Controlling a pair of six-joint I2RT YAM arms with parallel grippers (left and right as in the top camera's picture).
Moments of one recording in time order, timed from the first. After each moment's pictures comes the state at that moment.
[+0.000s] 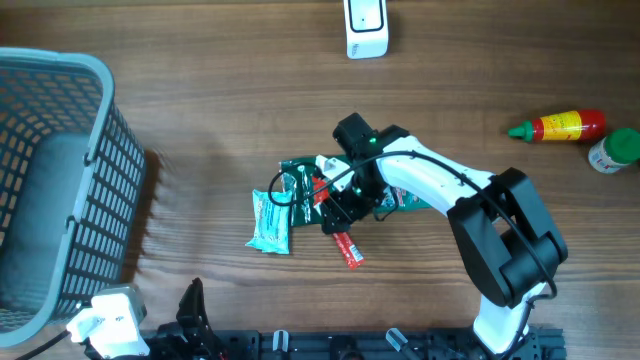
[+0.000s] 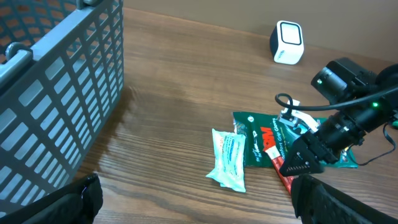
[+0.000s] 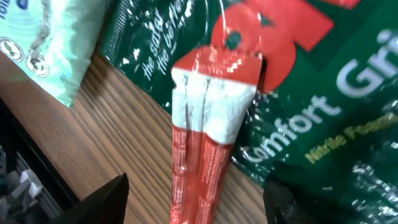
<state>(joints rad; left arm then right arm) 0.16 0.25 1.16 -1.41 0.15 -0.11 0.59 1.96 1.22 -0.85 -0.50 -0.14</state>
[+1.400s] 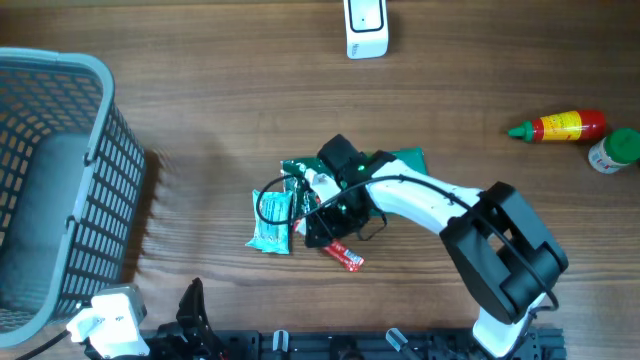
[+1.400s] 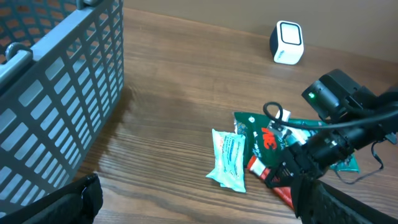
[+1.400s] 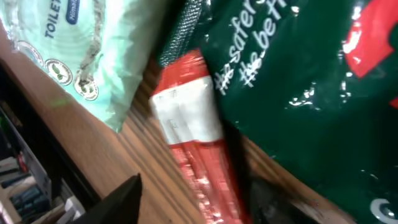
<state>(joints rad) 0.16 0.25 1.16 -1.41 0.15 -0.11 0.70 1.92 1.09 -0.64 -0.57 0.13</state>
